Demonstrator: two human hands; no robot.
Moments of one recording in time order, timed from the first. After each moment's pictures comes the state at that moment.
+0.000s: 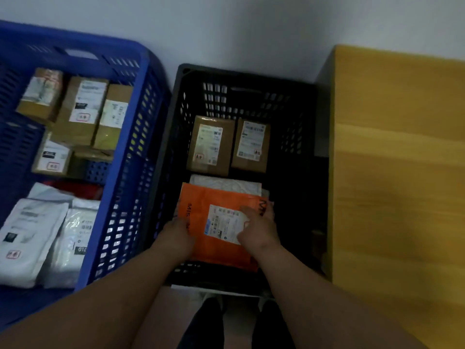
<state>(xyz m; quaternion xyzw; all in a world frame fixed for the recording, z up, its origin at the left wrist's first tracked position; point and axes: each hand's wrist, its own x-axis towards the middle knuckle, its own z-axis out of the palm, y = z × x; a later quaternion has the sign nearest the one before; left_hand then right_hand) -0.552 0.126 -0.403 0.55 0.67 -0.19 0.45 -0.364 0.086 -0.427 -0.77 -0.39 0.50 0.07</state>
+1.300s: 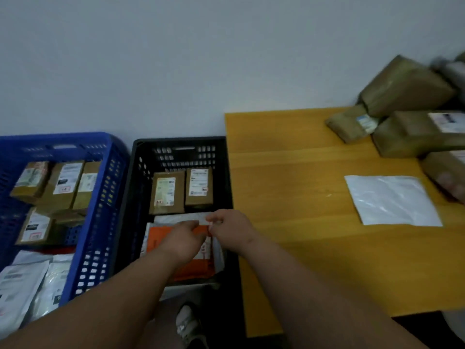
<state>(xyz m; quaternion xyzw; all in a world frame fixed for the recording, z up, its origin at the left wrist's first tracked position) -0.429 0.065 -0.242 0.67 0.59 -0.10 0.44 -0.293 0.022 -0.241 -0.72 -0.45 0.50 0.18</state>
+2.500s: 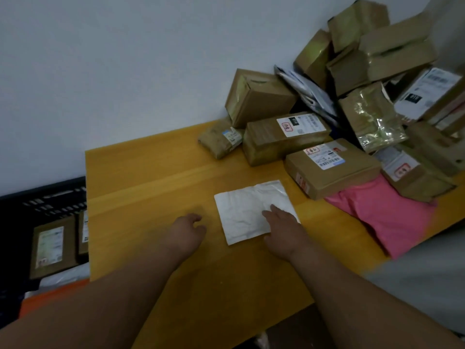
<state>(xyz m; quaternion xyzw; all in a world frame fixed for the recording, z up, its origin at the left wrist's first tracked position) -0.103 -0.012 -0.204 0.73 0.51 -0.07 0.45 0.083 -0.161 -0.236 -0.86 -0.41 0.31 -0.02</state>
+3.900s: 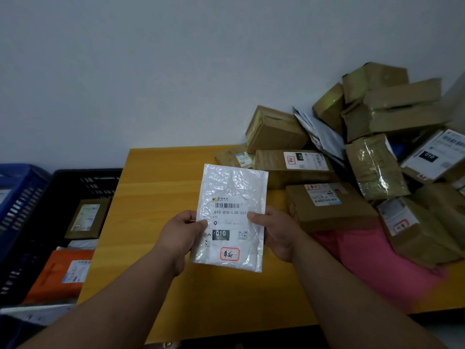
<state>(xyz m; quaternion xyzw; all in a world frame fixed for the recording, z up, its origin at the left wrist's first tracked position) -0.073 -0.100 -0.144 0.43 0.59 0.23 0.65 0.128 -0.165 -0.156 -0.58 -0.18 0.63 0.48</state>
